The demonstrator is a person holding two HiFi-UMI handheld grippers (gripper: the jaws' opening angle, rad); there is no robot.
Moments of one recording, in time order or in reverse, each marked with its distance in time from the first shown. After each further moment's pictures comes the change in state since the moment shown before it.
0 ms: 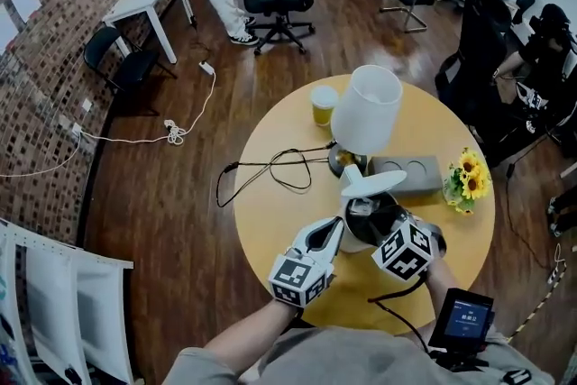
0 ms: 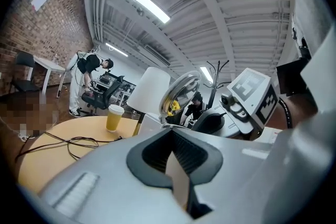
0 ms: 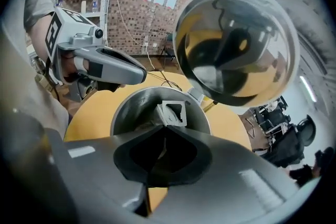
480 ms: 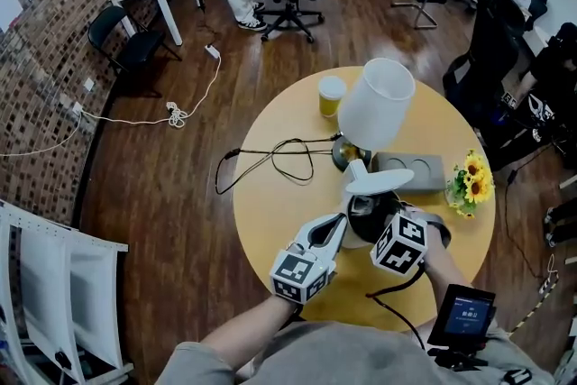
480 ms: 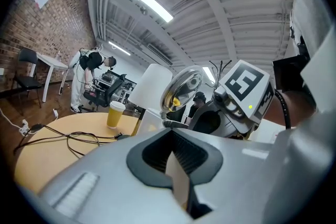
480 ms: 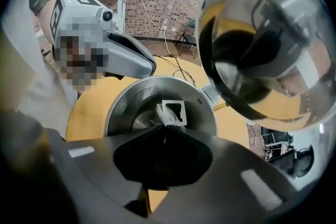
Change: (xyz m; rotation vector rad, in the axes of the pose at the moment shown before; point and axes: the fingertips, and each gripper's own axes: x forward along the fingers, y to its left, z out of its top) left arm 0.006 0.004 -0.008 -0.023 0.003 0.021; right arm 0.014 0.002 -0.008 -0.204 0.163 0.095
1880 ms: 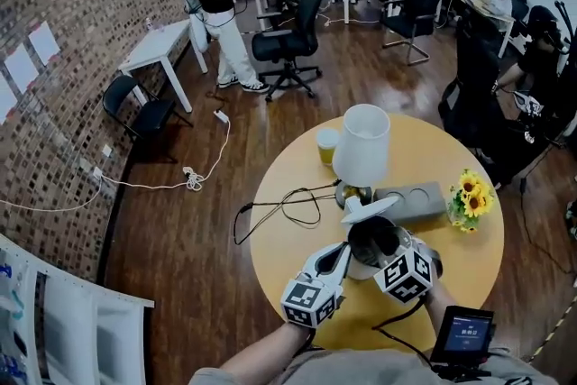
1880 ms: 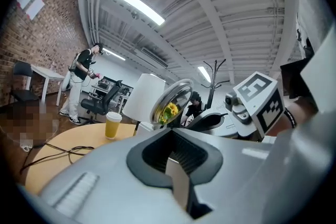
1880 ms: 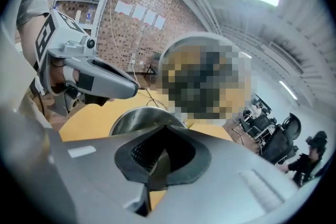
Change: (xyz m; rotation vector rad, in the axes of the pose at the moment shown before) left arm -0.010 -0.031 0.034 0.076 -0.009 -0.011; right arm -0.059 -0.019 0.020 0.286 -0.371 -0.287
